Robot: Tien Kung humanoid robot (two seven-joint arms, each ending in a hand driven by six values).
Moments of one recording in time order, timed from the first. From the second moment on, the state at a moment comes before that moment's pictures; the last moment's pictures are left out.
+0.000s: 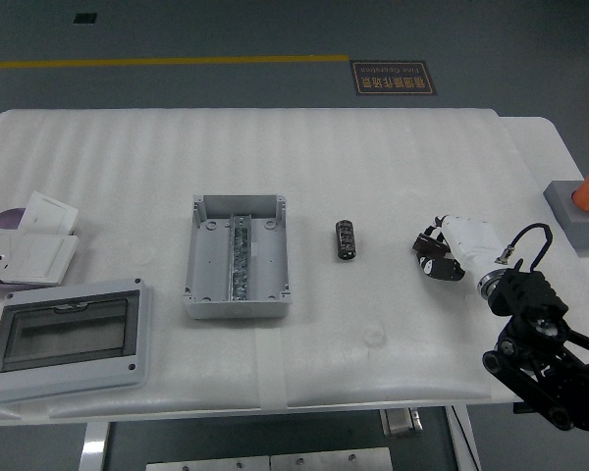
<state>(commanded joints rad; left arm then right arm) -0.03 0.26 -0.53 -0.18 0.45 0.00 0.18 0.33 -0.41 0.79 1.22 -2.06 -0.26 -0.36</state>
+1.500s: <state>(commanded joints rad) -0.03 0.26 -0.58 -0.18 0.52 0.00 0.19 0.65 -0.21 0.37 1.36 -1.90 -0.34 -0.31</state>
